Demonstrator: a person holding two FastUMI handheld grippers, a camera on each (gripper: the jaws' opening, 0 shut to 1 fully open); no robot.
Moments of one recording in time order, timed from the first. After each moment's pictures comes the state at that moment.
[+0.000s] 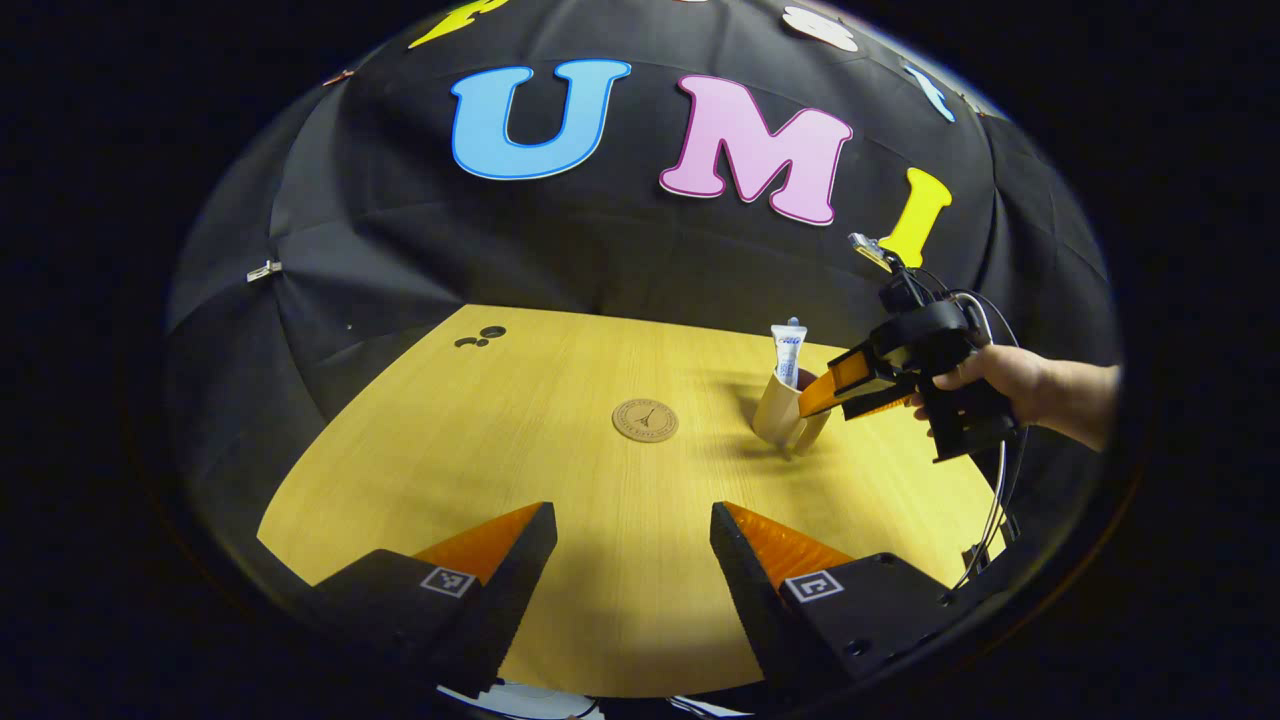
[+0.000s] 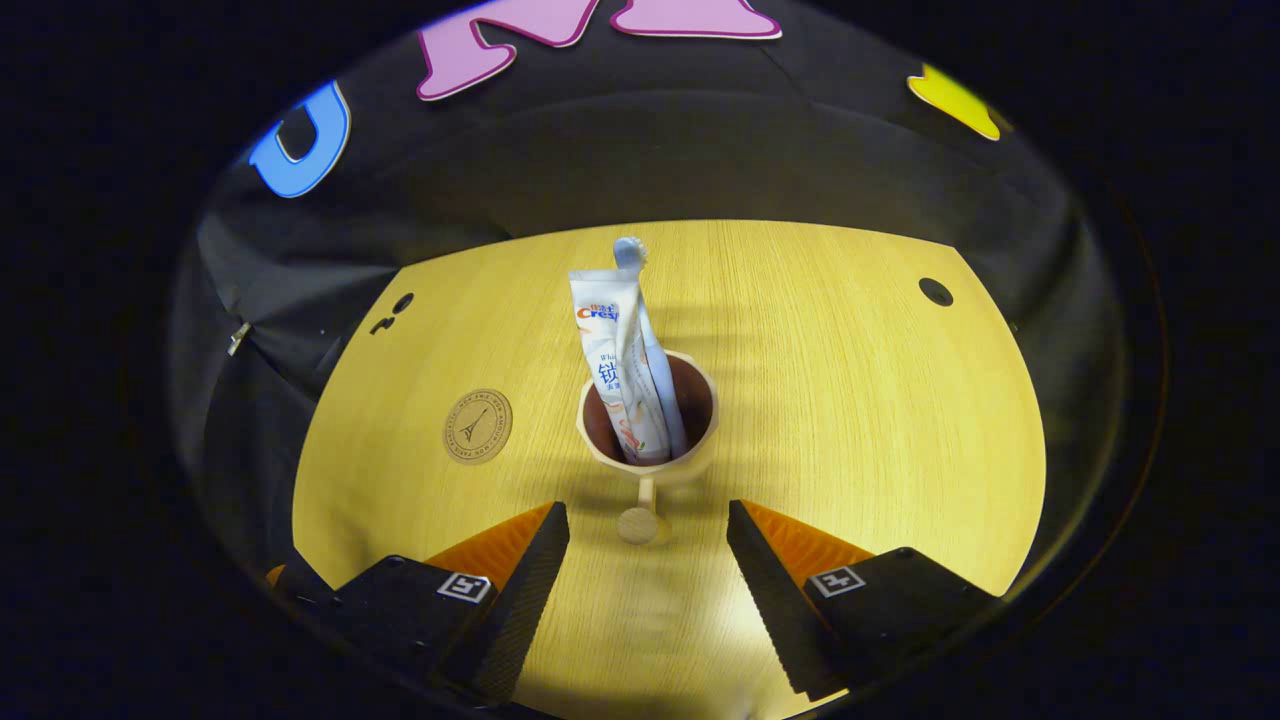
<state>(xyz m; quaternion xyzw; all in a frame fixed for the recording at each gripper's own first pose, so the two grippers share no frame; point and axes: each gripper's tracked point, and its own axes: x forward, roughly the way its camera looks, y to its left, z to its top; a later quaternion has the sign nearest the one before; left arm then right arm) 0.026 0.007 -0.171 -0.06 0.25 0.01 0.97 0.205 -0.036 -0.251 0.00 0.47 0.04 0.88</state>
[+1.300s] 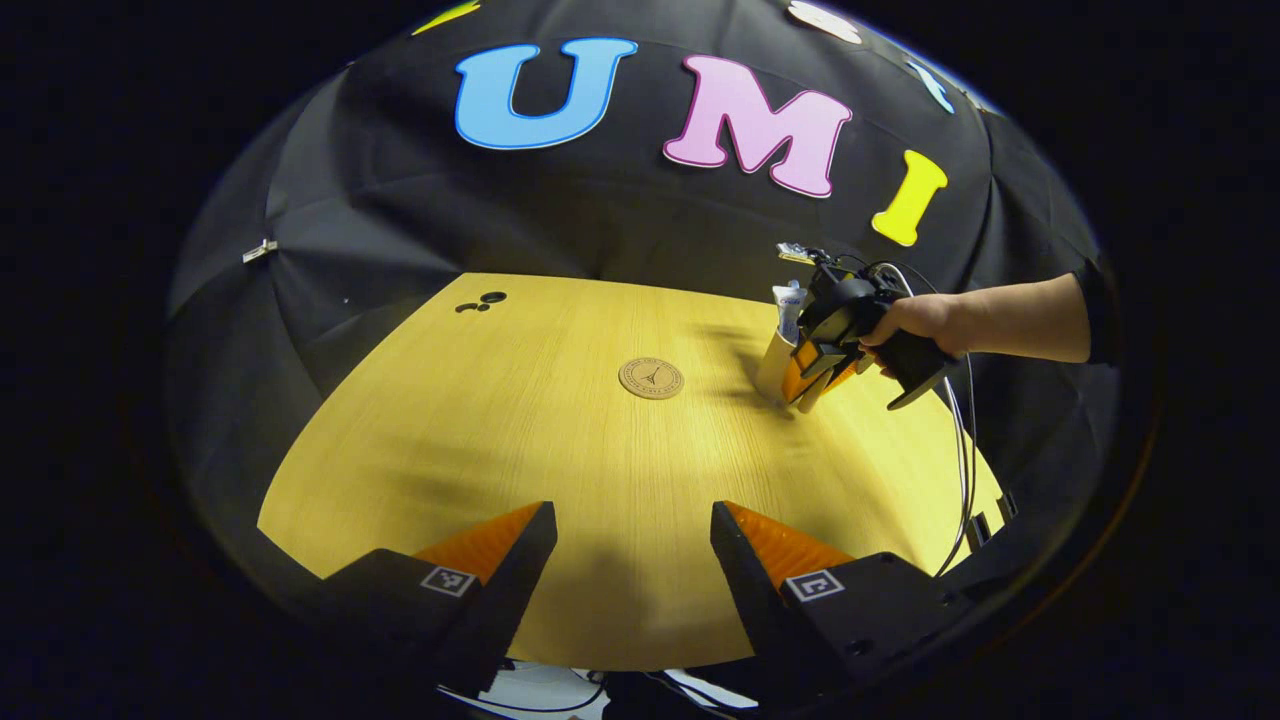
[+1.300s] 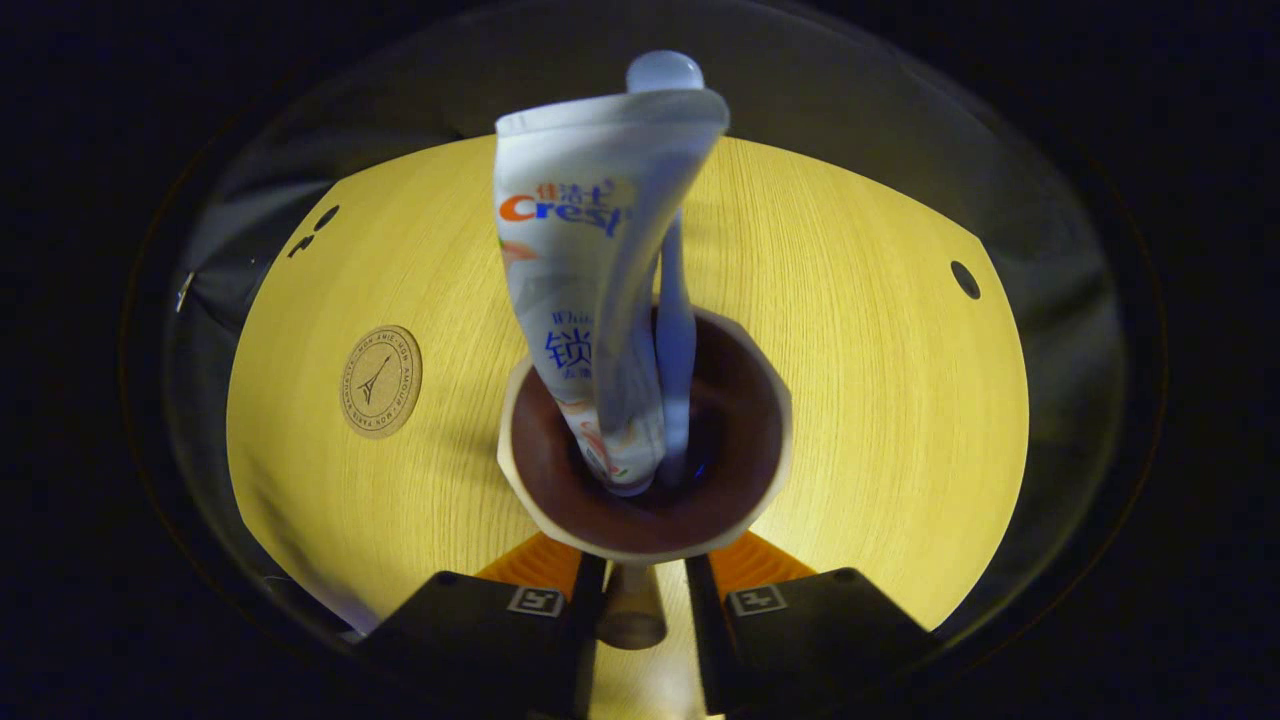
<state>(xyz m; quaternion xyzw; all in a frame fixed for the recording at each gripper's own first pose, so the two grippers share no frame) 0.008 0.020 -0.195 -0.06 0.29 -0.01 0.96 0.227 -0.044 -0.322 -0.07 0.58 0.00 0.81</state>
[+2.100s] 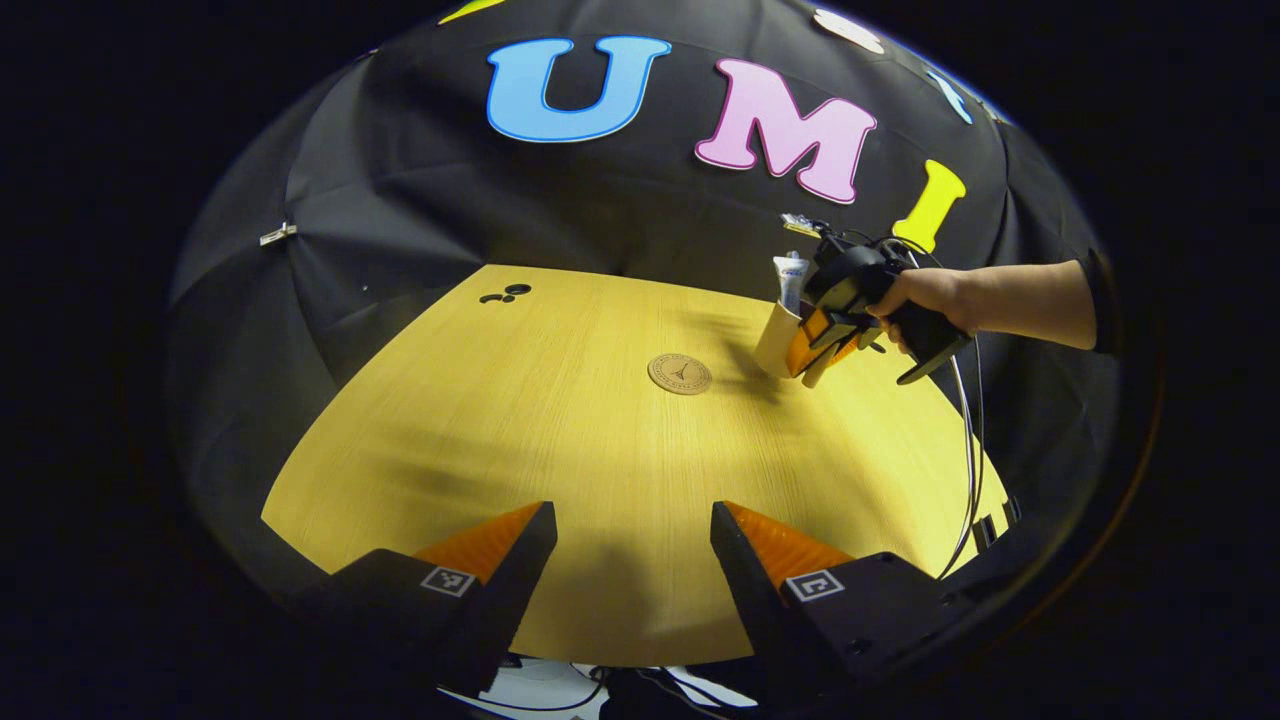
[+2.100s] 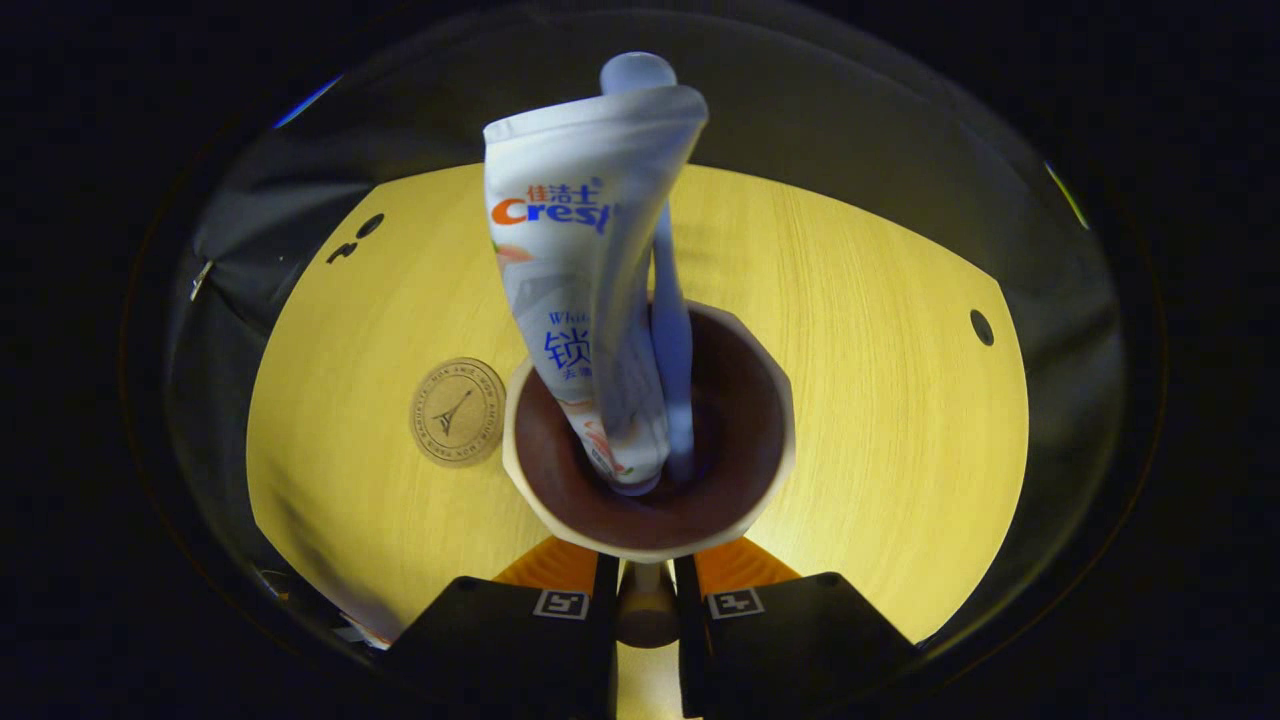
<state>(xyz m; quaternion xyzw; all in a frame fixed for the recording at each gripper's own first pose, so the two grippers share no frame) -0.005 0.052 -0.209 -0.08 0.29 0.01 0.95 0.247 0.023 -0.290 -0.09 0.56 0.04 0.82</state>
